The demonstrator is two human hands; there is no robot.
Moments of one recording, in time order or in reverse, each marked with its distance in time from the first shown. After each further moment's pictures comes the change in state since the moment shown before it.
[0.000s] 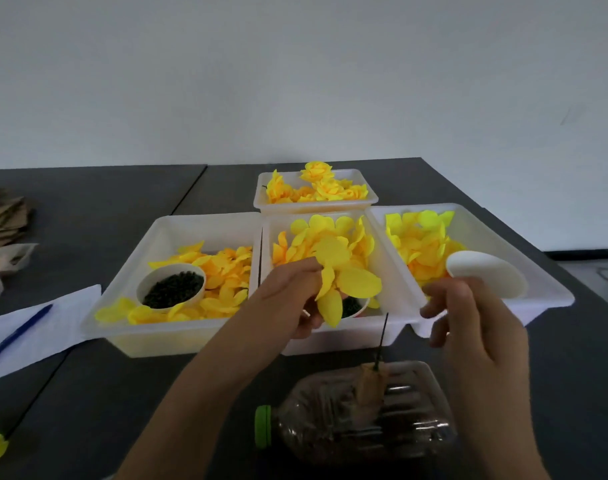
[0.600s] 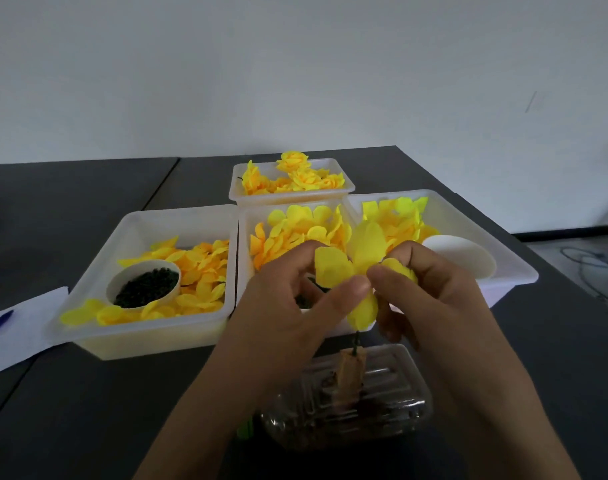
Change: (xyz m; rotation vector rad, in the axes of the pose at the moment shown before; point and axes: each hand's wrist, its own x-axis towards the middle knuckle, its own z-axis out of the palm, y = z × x) left_hand -0.022 0.016 0.032 0.218 0.015 0.334; right_hand 0.009 -0.045 -0.003 0.433 -0.407 0.264
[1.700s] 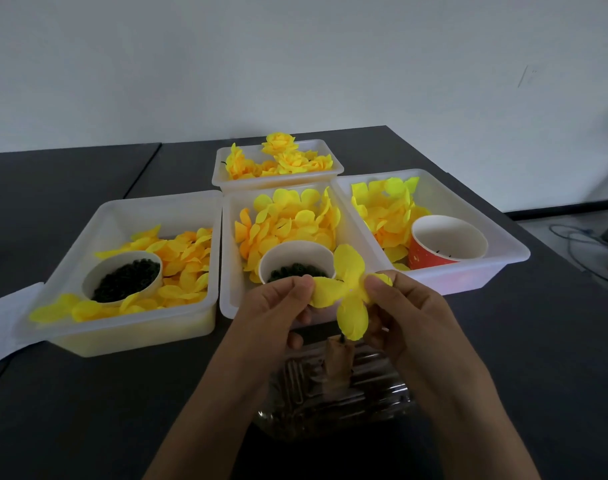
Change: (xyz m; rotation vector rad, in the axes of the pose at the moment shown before) left_hand -0.002 -0.052 0.019 -0.430 0.101 -0.505; right_hand 0.004 0.054 -0.020 0.160 0.055 0.269
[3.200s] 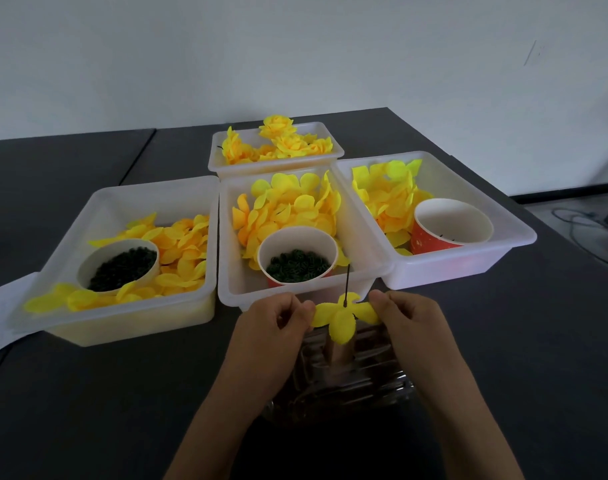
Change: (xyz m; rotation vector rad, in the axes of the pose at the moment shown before) left_hand 0.003 -0.040 -0.014 0.719 0.125 0.146; right_hand 0.008 0.035 -0.017 -0.651 0.247 0.034
